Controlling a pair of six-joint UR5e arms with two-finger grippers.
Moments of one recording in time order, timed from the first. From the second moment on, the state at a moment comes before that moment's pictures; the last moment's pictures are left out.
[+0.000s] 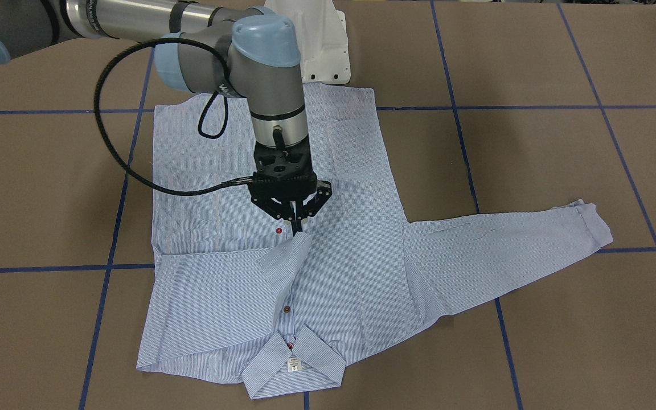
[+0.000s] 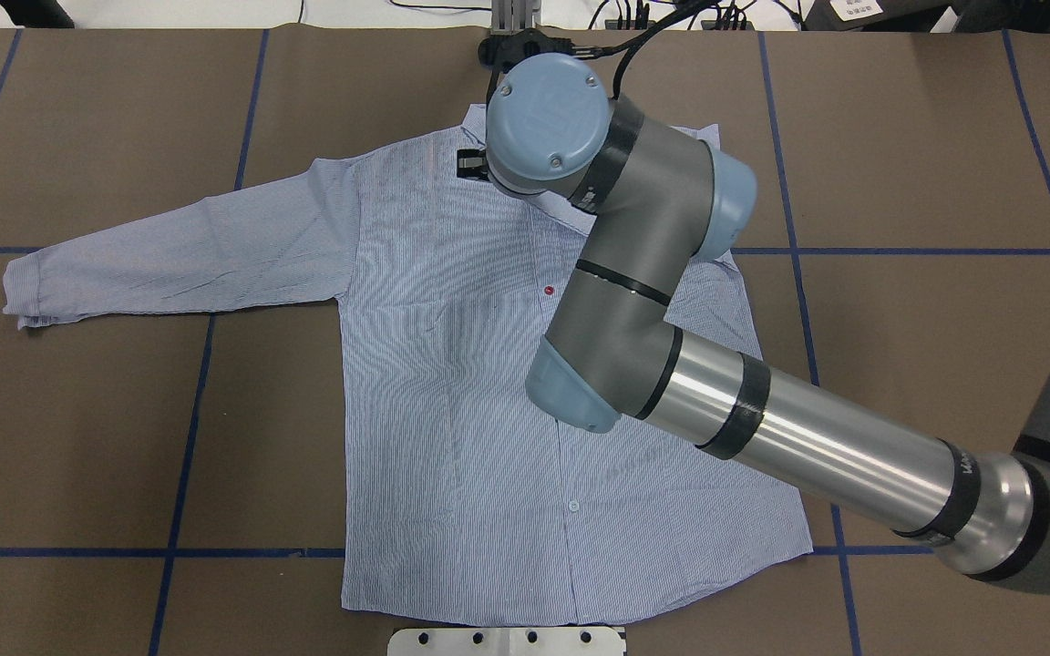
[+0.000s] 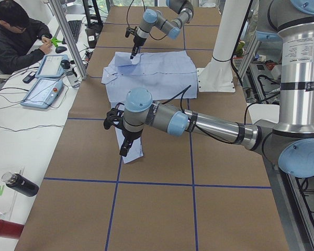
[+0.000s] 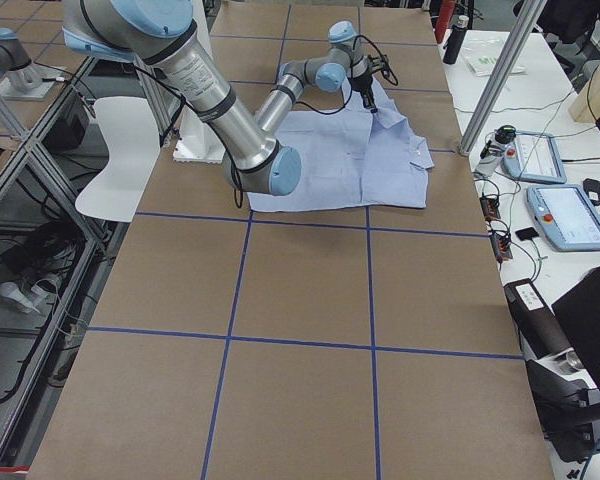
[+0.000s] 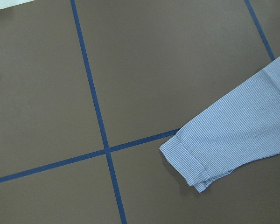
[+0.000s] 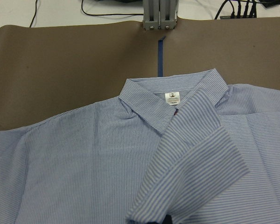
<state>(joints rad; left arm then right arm) -1.56 -1.51 -1.86 -1.71 -2.37 -0.01 0.58 -0.64 1.46 -1.45 1.55 1.17</state>
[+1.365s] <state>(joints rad) -1.56 -1.51 -1.86 -1.71 -2.37 -0.01 0.58 -0.55 1.20 -1.25 1.56 1.13</state>
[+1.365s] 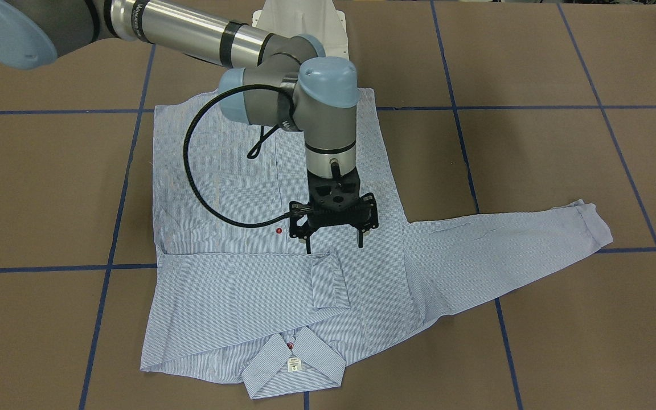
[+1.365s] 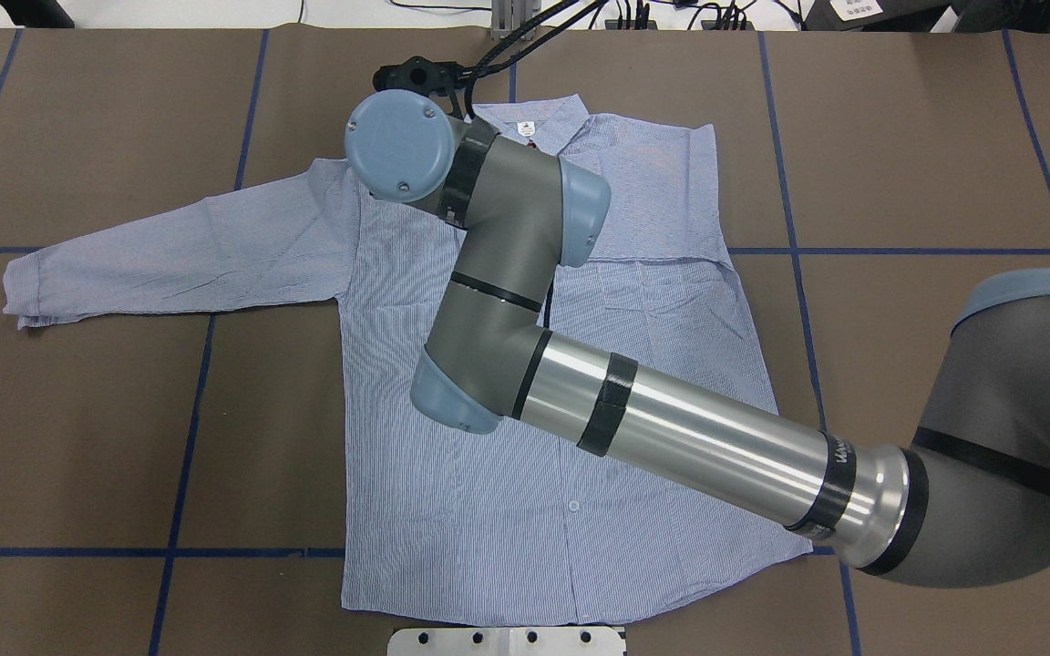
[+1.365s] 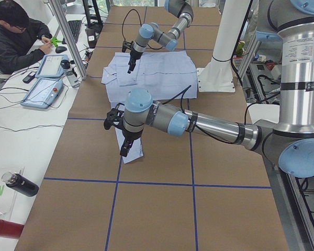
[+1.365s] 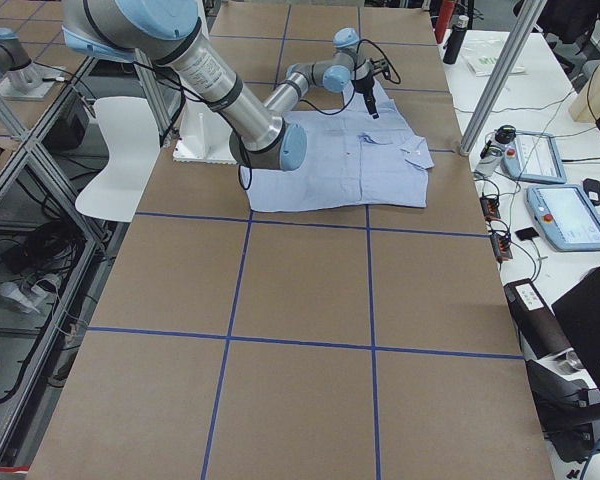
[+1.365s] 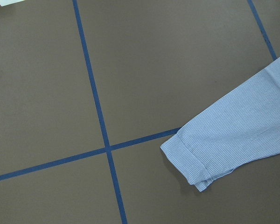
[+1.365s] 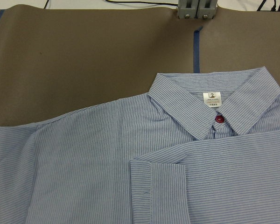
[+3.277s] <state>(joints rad) -1.56 -1.51 -1.86 -1.71 -2.37 -0.01 0.52 -0.62 1.03 -0.84 1.49 1.46</state>
